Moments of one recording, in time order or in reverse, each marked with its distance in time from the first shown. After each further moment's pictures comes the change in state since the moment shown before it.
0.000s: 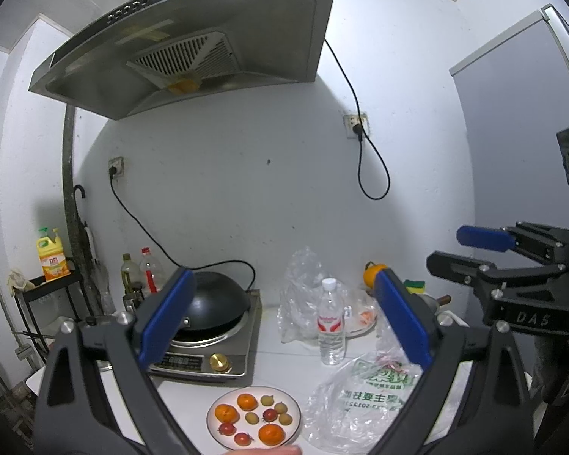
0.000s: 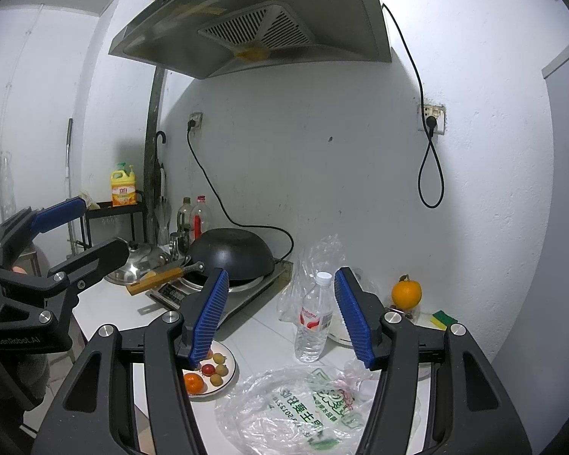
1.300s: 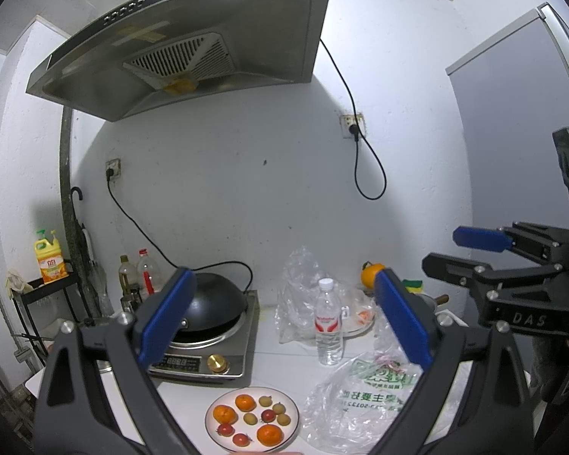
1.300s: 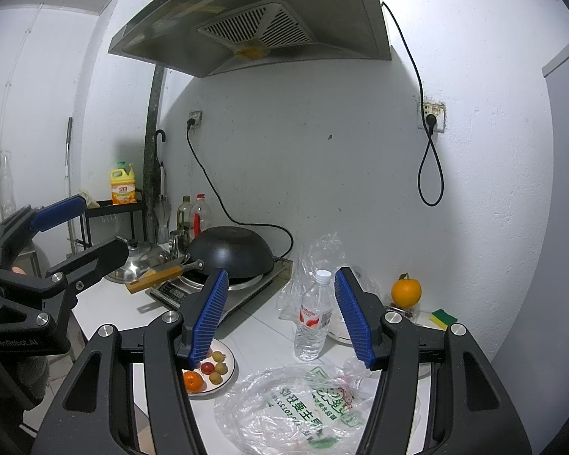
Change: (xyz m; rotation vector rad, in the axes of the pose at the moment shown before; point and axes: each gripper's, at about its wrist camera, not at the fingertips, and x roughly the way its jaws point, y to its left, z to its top) left arm 0.002 -0.003 0.000 0.005 0.001 -0.009; right arm 0.001 0.000 0.000 0.001 0.006 -0.001
